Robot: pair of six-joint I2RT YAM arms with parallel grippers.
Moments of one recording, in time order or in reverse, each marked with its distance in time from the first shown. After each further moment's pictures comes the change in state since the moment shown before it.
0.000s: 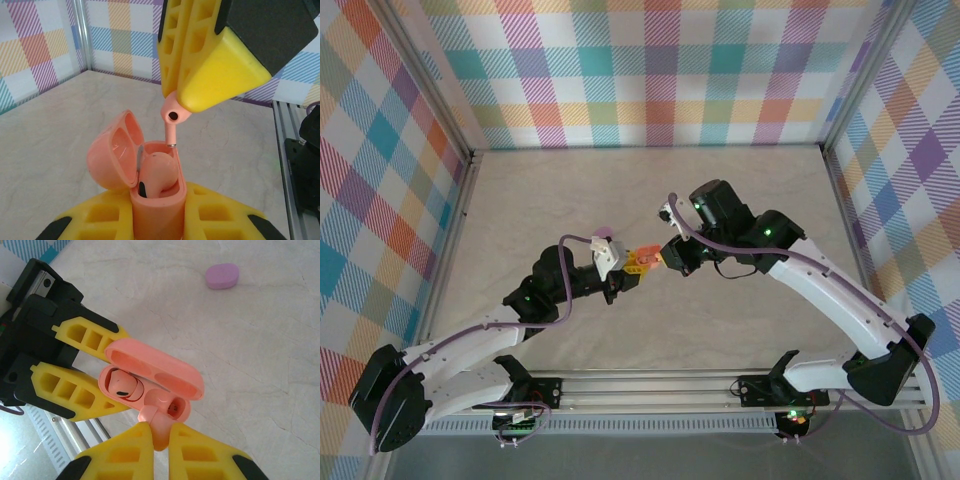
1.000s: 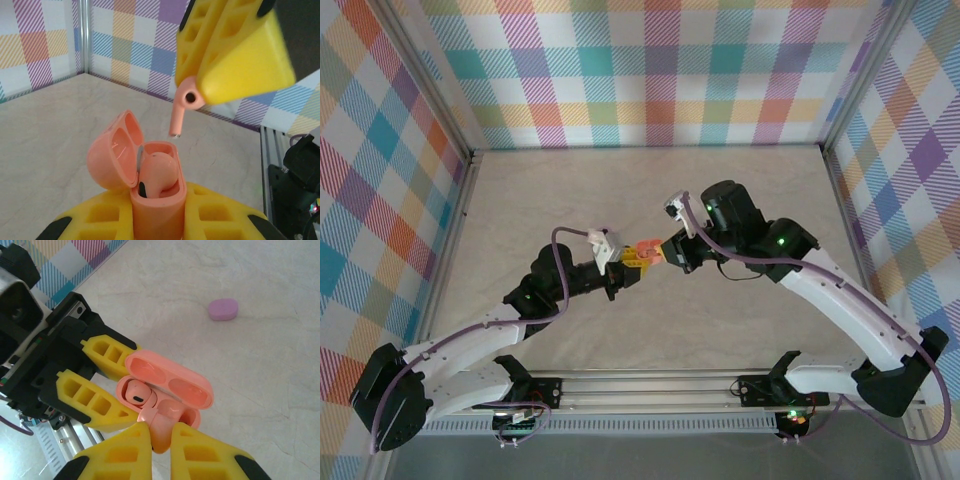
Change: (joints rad) left arm 0.000 0.005 0.017 0.032 -0.003 -0.140; right arm 0.000 -0.074 -0.034 0.095 -0.004 0.033
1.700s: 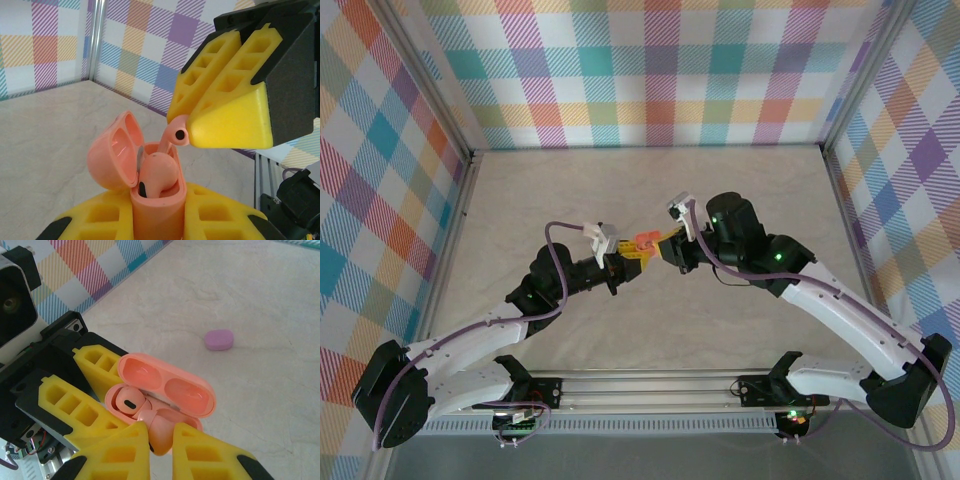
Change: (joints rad) left arm 0.000 0.021 0.000 0.094 -0.040 -0.156; right arm 0.000 -0.077 -0.201 0.279 0.026 0.031
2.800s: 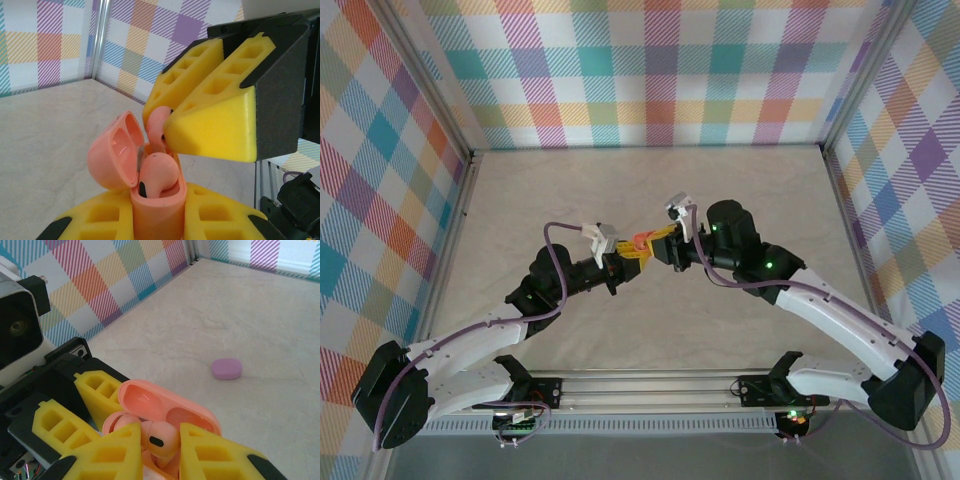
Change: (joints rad) left arm 0.002 -0.004 -0.011 0.011 -0.014 -0.024; right arm -0.001 -0.028 -0.149 0.273 -0.017 0.025
